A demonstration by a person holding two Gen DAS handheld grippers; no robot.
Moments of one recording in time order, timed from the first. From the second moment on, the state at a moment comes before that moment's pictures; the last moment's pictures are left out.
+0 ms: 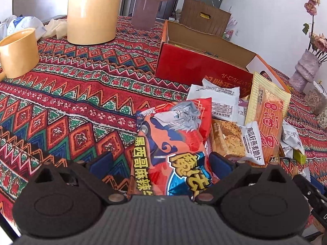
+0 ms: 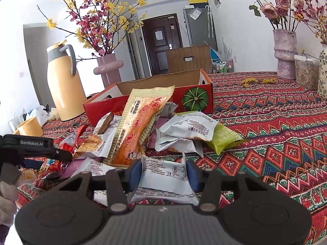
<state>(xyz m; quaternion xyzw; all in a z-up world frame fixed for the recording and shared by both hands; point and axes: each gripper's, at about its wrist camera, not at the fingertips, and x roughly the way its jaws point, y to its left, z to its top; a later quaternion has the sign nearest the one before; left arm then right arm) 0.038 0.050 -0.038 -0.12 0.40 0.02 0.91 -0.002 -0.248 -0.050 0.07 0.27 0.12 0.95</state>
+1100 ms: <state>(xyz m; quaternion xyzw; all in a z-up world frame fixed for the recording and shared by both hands) 0.043 0.037 0.018 -0.07 0.29 0.00 0.95 0.017 -0.258 -0.024 0.08 0.21 0.11 0.97</state>
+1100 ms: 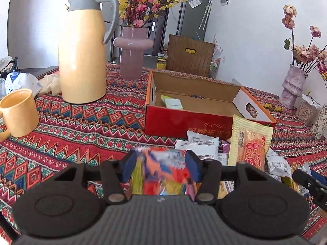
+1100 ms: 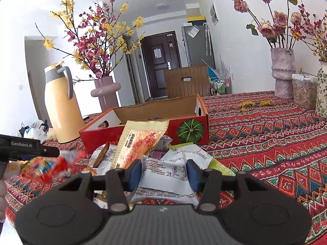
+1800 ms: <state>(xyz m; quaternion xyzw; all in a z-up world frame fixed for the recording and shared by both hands) 0.052 0.053 -0.041 -0.06 0.38 0.05 0.92 0.029 -0.258 -0.033 0.09 0.22 0.13 0.96</state>
